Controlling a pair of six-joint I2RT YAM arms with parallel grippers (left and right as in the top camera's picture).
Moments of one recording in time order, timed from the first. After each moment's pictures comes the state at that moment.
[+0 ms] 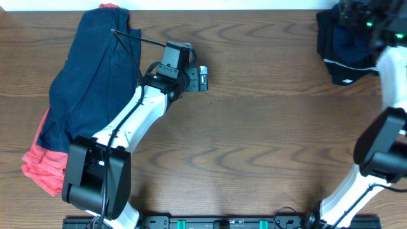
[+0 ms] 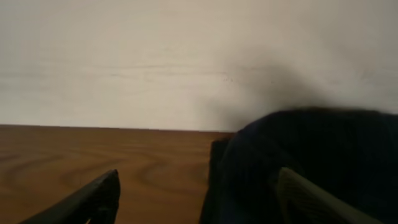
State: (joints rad) left arm -0.35 1.77 1.23 -0.38 0.05 -0.35; right arm -0.28 2.05 1.76 -0.16 -0.33 -0.09
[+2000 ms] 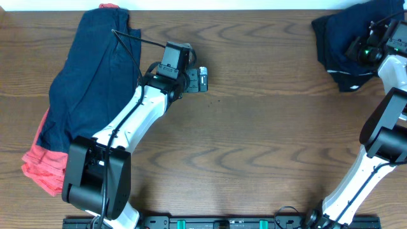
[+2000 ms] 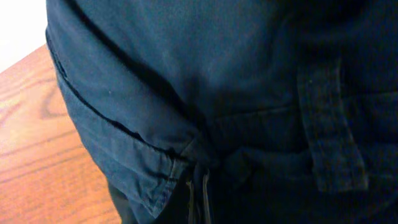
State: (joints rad) left arm -0.35 1.77 1.23 -0.39 0.05 -0.35; right arm -0.41 2.28 1.77 -0.39 -0.32 0.15
